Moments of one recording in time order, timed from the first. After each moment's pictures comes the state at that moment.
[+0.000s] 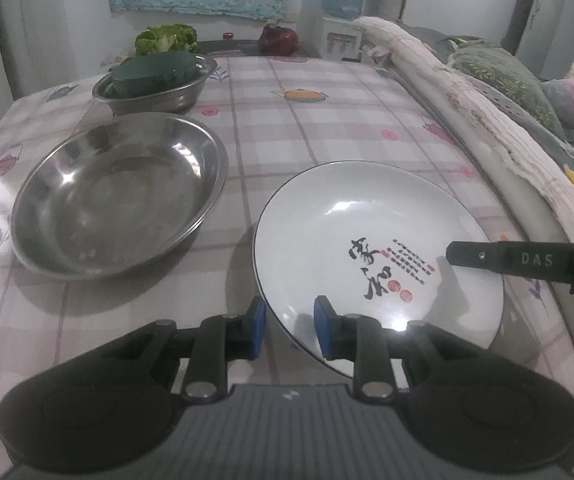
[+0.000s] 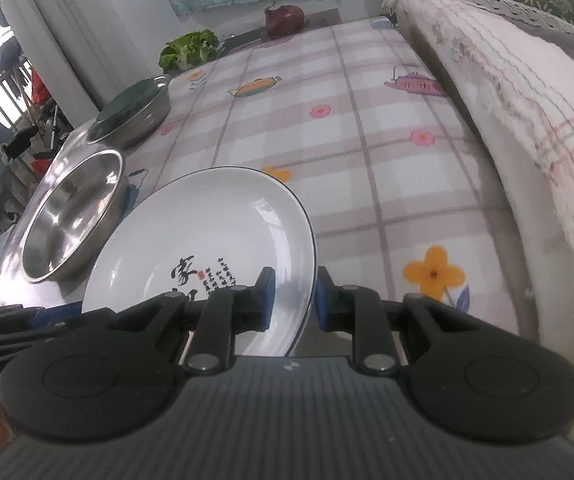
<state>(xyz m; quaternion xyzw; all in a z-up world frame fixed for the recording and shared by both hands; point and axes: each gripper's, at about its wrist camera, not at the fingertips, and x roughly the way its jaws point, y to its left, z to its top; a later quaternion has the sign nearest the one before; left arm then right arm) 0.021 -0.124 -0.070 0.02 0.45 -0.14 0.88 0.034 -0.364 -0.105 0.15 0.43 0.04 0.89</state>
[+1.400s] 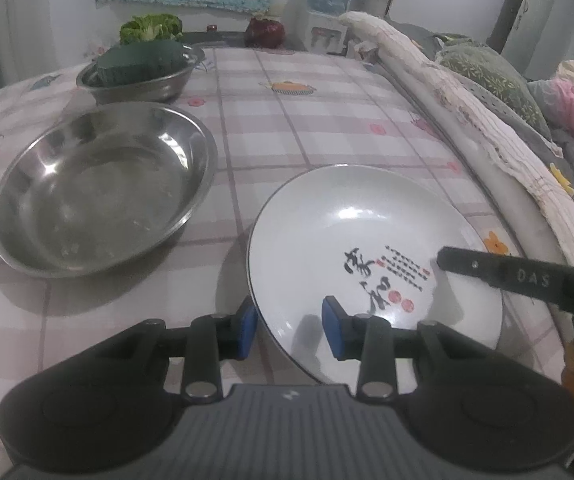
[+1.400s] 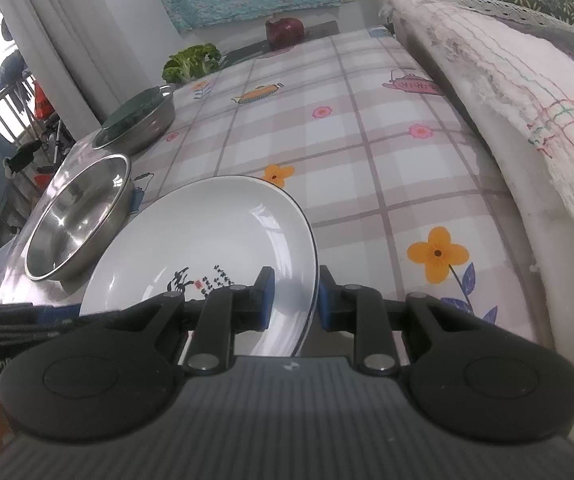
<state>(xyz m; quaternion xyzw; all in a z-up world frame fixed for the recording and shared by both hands) 0.028 -0.117 -0.076 0.01 0.45 -0.17 0.88 0.020 -0.362 -0.112 0.16 0.40 0.04 0.90</state>
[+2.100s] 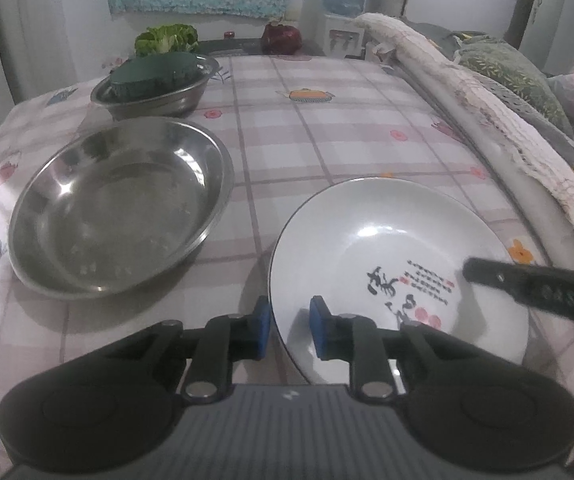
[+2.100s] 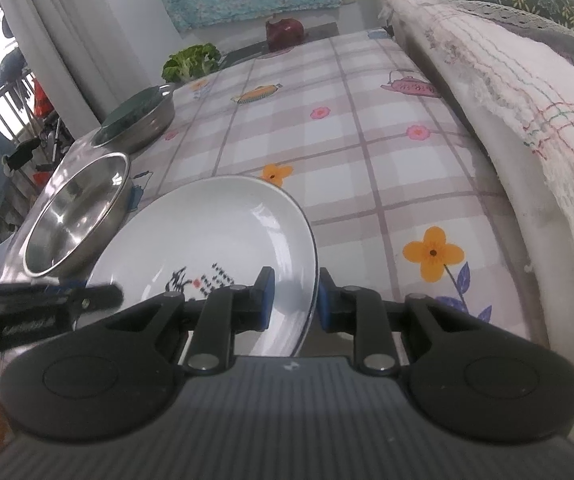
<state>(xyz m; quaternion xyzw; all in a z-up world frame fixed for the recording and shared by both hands) 0.035 -0.127 -0.073 0.03 0.45 -0.13 0.88 0.021 -0.365 -0.112 0.16 0.40 0.04 0.90</state>
